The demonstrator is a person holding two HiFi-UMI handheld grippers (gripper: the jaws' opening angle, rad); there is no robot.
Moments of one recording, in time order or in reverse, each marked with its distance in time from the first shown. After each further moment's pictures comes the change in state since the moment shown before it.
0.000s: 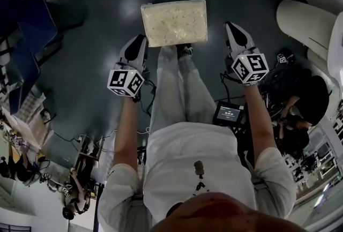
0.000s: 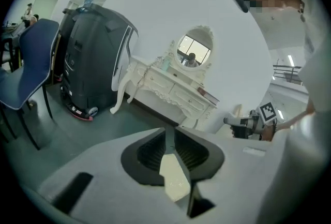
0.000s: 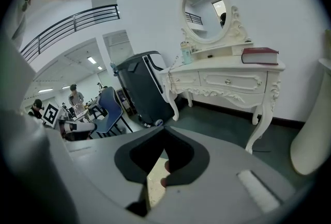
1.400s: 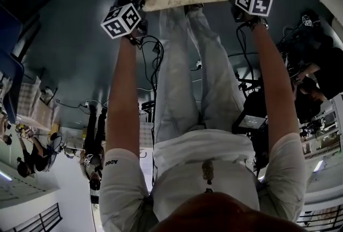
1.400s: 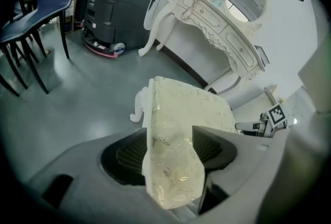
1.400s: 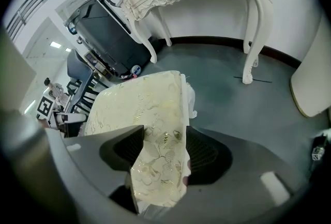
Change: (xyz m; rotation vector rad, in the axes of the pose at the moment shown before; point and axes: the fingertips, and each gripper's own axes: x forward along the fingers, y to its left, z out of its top) left arm 0.112 0.193 -0.270 -0.231 0.423 0.200; right arm 0.154 -0.106 -0.325 0.246 0.505 -0.117
